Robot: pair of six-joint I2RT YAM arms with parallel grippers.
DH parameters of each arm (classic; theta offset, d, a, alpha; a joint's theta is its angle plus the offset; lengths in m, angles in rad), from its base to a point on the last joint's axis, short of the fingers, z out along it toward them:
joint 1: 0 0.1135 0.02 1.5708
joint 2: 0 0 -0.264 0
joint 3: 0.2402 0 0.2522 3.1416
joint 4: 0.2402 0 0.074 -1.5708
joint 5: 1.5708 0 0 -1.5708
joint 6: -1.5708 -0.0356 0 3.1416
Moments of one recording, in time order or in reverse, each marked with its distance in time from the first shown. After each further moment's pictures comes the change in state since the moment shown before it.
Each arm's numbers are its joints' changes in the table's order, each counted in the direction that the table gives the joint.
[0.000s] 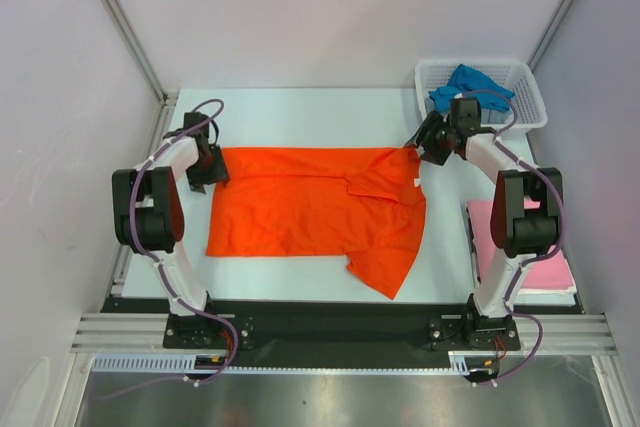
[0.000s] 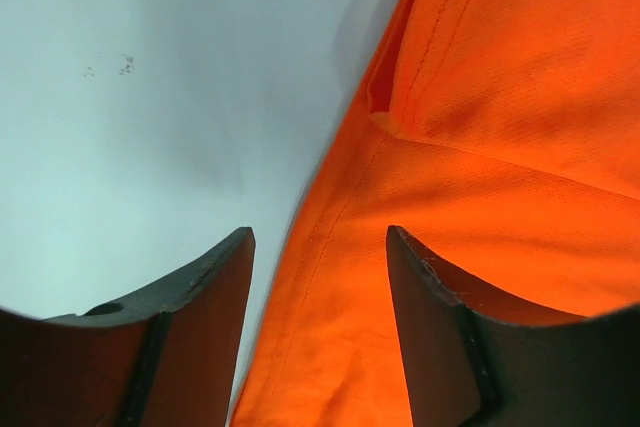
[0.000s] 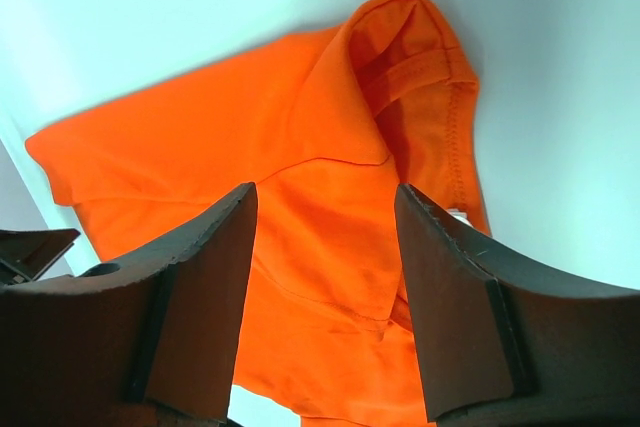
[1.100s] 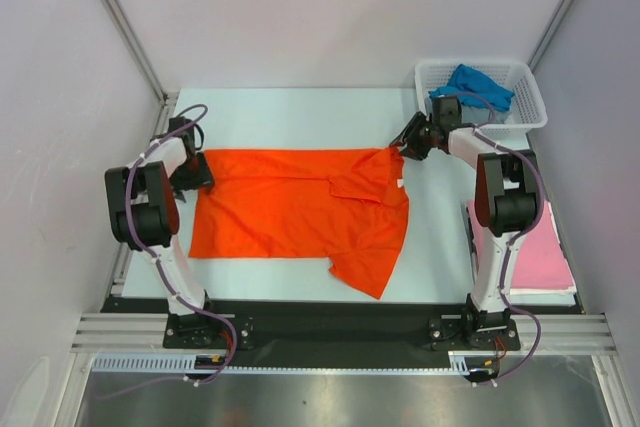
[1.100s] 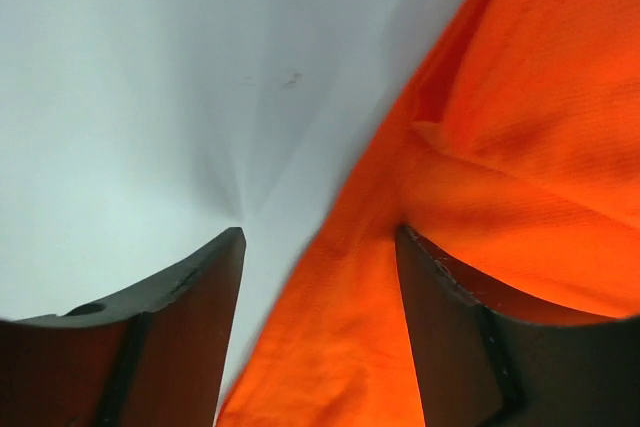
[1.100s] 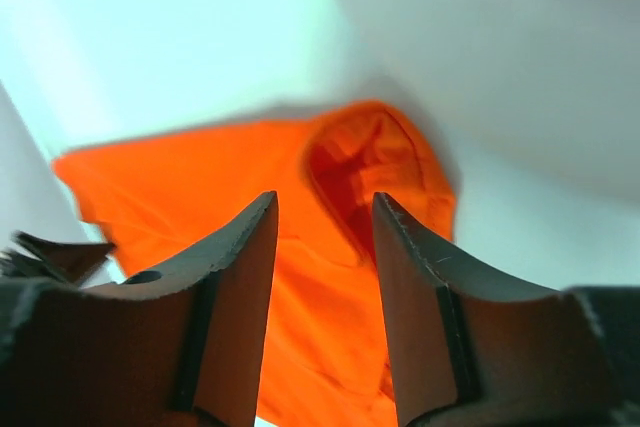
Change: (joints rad) left arm 0.094 -0.063 0.011 0.021 -0.089 -0.017; right arm 0.043 -0.197 0.123 -0.057 -0.068 -0.083
